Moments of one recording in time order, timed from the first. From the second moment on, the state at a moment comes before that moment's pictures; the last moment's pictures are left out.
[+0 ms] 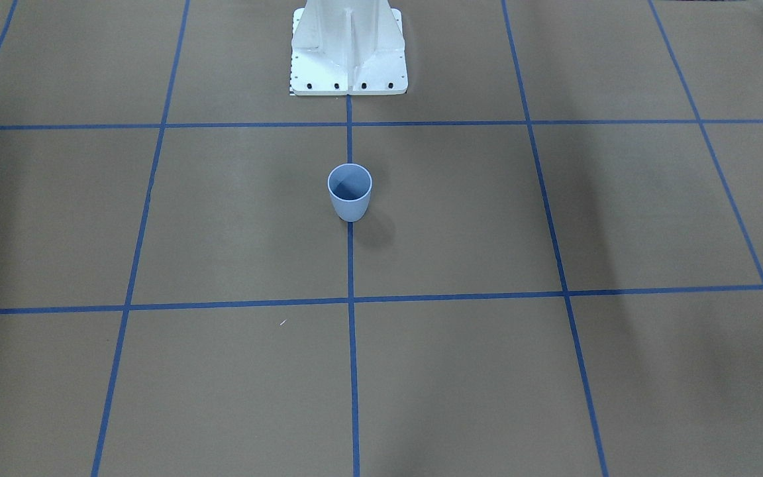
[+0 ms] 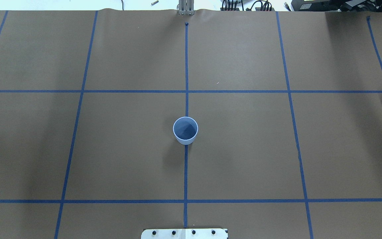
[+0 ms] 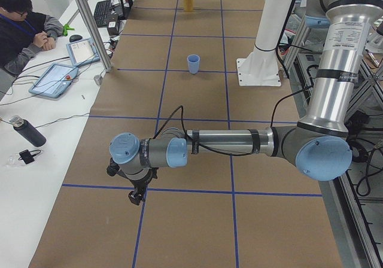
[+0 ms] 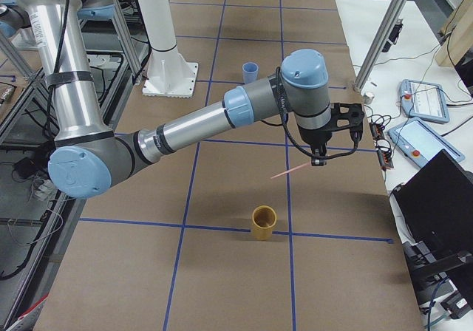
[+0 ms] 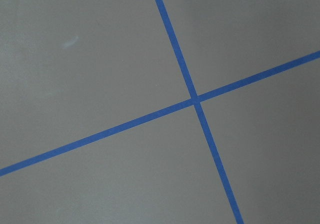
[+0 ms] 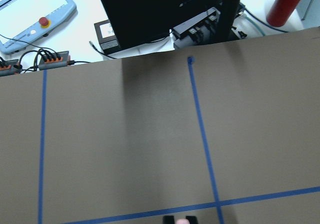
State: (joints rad) left arm -1.60 -1.74 -1.38 -1.53 -2.35 0.42; right arm 1.66 -1.33 1.80 -1.64 2.33 0.38
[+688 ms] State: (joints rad) left arm -1.60 -1.71 -1.41 -1.55 -2.35 0.34; right arm 1.21 -1.13 1.95 -1.66 2.25 1.02
